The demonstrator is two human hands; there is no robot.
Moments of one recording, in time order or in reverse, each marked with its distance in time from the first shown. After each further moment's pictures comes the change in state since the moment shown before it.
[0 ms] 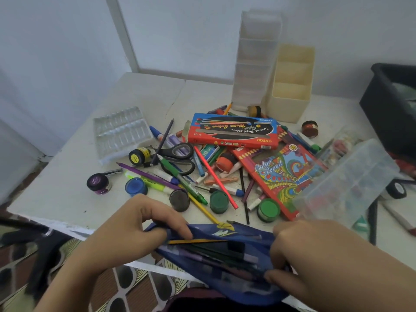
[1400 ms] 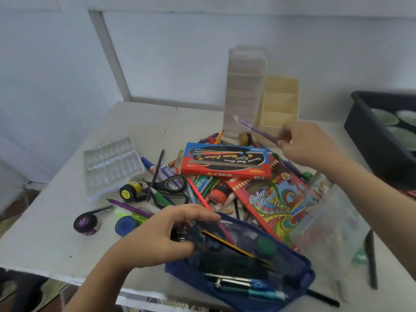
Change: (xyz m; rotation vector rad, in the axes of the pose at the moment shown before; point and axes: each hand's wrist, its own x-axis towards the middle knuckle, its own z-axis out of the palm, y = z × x) left_hand 0.065 -0.007 -0.007 -0.099 -0.224 -0.047; right_hand 0.125 0.144 -0.066 0.272 0.599 0.437
